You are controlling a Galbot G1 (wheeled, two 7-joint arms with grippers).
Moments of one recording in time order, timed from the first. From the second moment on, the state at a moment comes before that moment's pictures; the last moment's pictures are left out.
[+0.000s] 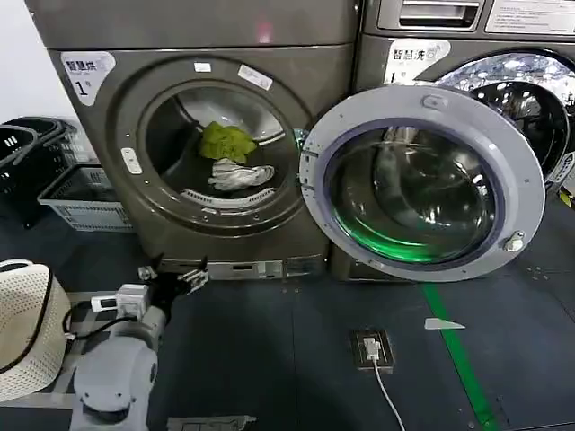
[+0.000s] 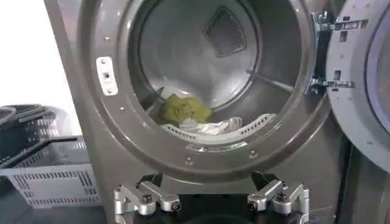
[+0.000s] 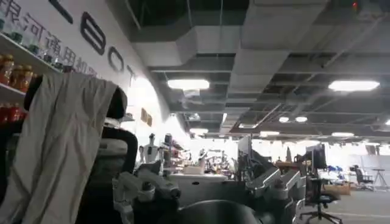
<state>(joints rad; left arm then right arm) 1.18 -1.43 -0.57 -2.16 -0.01 0.74 0.08 -1.76 0.88 2.55 1.39 0.49 -0.31 -0.13</state>
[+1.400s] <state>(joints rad) 1.17 -1.43 -0.56 -2.16 -0.01 0.74 0.07 -1.76 0.87 2.55 1.38 0.49 -0.30 -0.13</state>
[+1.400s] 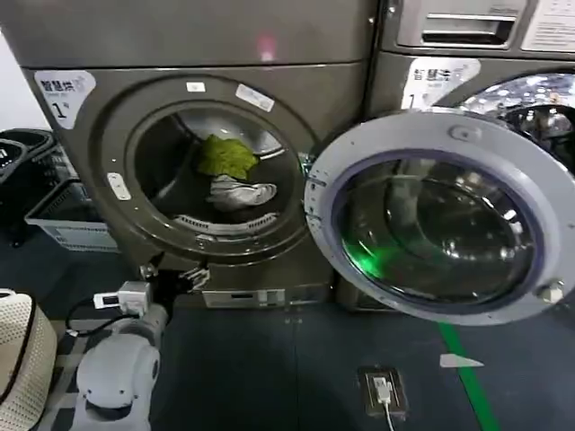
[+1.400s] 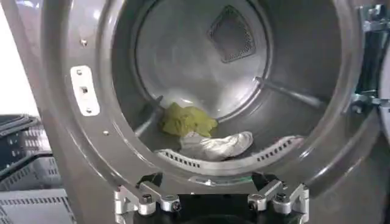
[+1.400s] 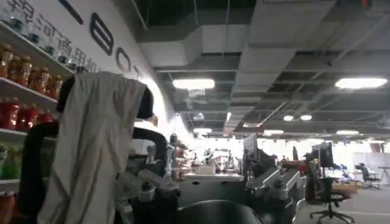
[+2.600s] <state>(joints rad) 1.17 -1.44 -0.55 -2.15 0.00 0.74 0.07 -1.76 0.89 2.56 1.38 0.49 -0.30 -0.13</state>
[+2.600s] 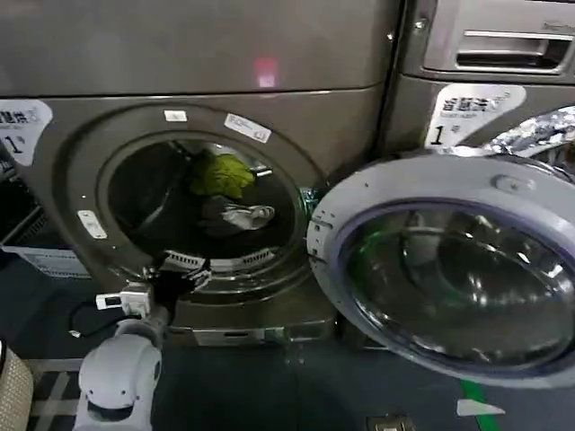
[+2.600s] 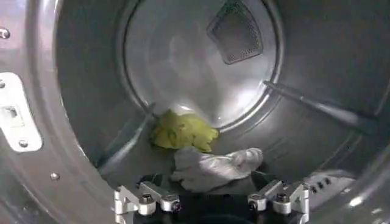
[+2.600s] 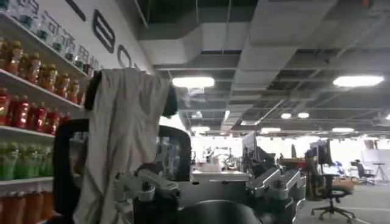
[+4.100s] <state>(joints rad) 1.00 -1.48 -0.48 -1.91 0.06 0.74 0.06 -1.76 0.90 2.55 1.38 0.49 -0.27 -0.13</state>
